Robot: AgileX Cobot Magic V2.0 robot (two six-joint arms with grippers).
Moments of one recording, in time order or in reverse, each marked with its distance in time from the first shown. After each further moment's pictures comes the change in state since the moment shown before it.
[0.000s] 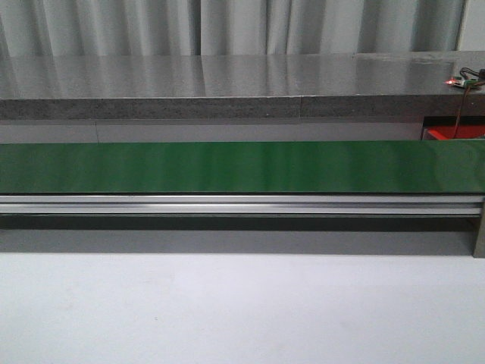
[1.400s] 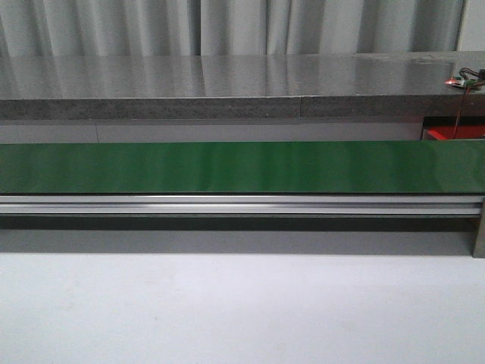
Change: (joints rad) left arm 0.000 0.000 0.000 0.000 0.001 0.000; right arm 0.330 -0.715 0.177 0.007 0.008 -0.049
